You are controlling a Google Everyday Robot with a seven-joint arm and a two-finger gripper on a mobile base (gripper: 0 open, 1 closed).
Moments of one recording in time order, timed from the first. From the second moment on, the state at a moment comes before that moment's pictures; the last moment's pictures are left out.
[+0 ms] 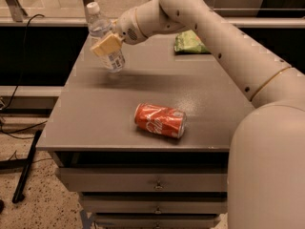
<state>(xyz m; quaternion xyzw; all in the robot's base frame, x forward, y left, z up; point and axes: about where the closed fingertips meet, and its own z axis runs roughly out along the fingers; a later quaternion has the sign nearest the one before) 0.707 0.148 0.930 -0.57 0.62 0.30 0.44</state>
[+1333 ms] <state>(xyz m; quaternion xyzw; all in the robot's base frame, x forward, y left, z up) 0.700 0.044 0.915 -0.69 0.66 0.14 0.25</state>
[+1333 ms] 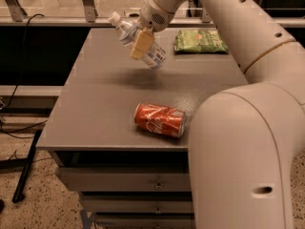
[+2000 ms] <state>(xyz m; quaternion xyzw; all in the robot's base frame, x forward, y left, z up) 0.689 0.062 0.886 -0.74 0.64 0.10 0.18</state>
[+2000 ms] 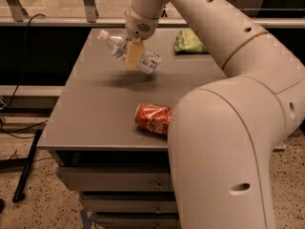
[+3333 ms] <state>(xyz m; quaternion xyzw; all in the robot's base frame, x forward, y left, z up) 0.679 0.075 0.861 -0.75 0.64 0.10 0.15</state>
